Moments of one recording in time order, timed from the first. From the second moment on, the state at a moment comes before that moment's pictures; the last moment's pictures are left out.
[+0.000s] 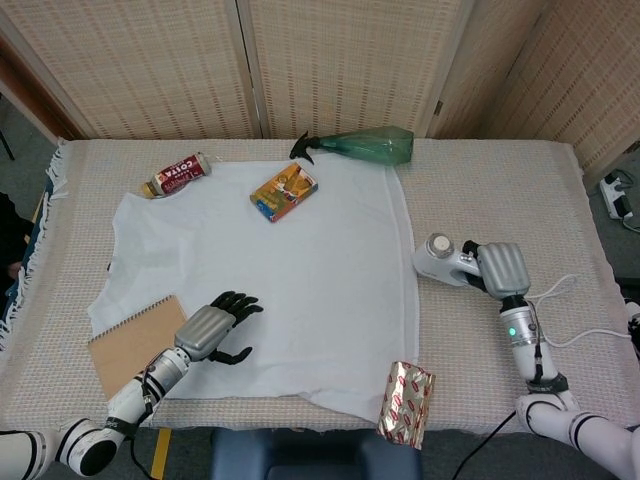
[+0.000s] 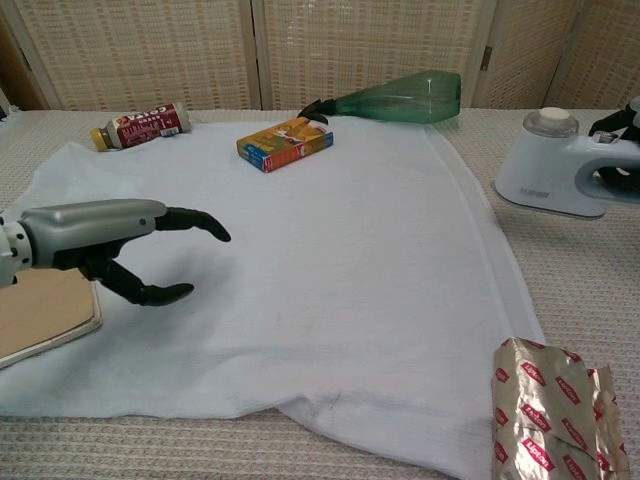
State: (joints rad) left arm -0.70 -1.37 -0.02 -1.66 1.29 0.90 0.10; right arm 0.53 -1.55 0.17 -1.02 -1.28 1.13 0.00
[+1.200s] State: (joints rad) left arm -0.43 -1.27 -0.08 -1.60 1.20 1.25 0.06; right arm 0.30 -1.27 0.14 -1.38 -1.40 1.36 0.14
